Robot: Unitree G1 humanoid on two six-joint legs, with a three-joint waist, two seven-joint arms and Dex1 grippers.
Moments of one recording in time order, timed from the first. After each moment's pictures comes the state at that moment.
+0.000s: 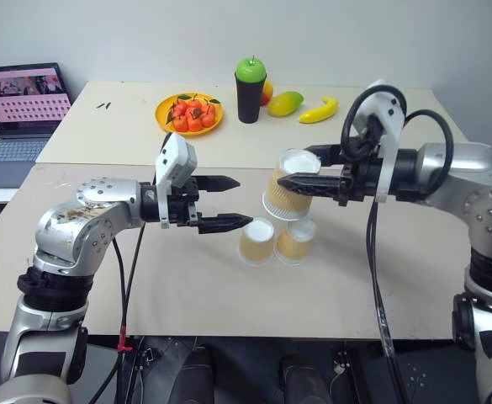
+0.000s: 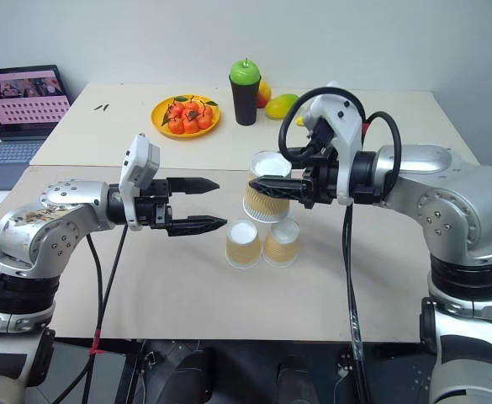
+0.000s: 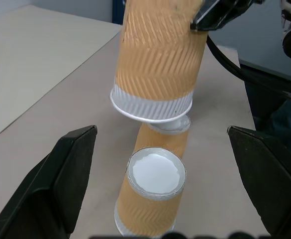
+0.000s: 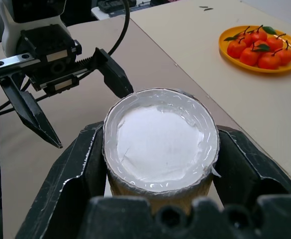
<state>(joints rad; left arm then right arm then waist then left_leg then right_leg) -0.66 0.69 -0.04 -0.24 -0.66 0.77 -1.01 -0.84 -0.74 -0.04 -0.41 0.77 1.19 0.71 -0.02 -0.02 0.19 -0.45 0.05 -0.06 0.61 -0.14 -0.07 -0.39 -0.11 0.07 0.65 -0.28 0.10</state>
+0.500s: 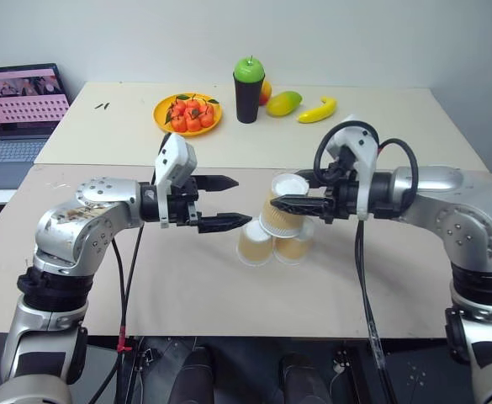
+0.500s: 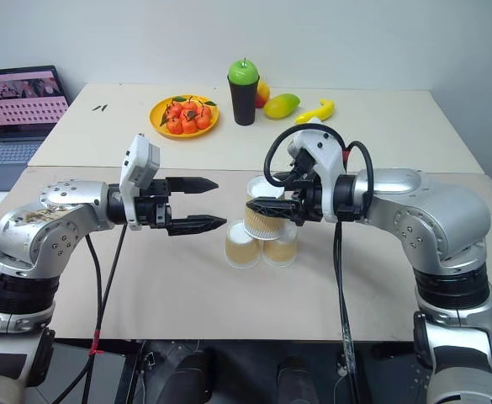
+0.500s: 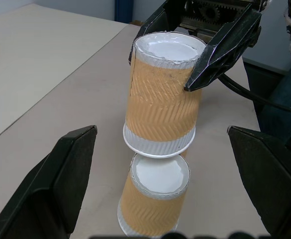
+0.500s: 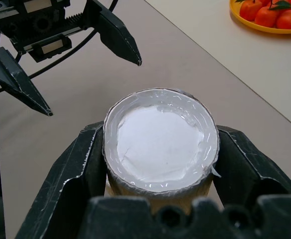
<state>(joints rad) -0.66 0.69 -0.04 -0.24 -0.65 0.77 -1.01 -0.80 -0.70 0.03 -0.40 0.73 1.16 0.69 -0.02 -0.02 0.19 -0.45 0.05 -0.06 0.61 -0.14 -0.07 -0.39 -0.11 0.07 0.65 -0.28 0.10</state>
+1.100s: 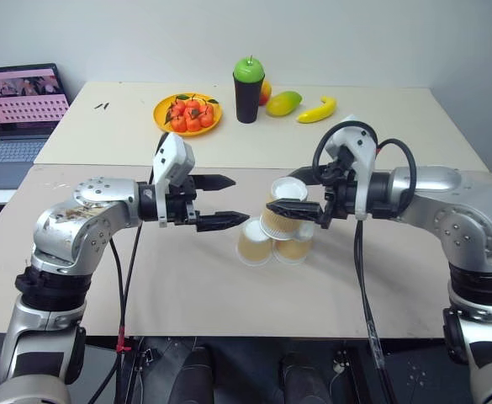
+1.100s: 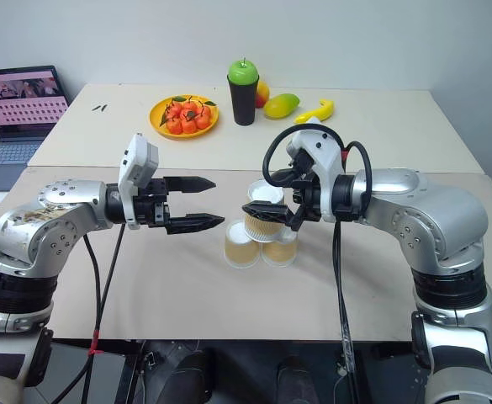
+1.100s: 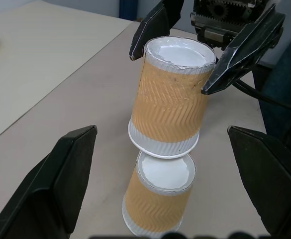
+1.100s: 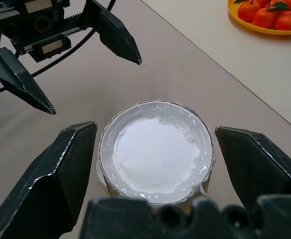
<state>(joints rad) -0.66 0.69 -0.04 -0.22 -0.64 0.77 -1.00 -0.80 -0.70 0.01 -0.40 0.75 1.16 0.70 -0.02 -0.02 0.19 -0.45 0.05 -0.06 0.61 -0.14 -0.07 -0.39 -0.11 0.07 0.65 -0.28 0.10</state>
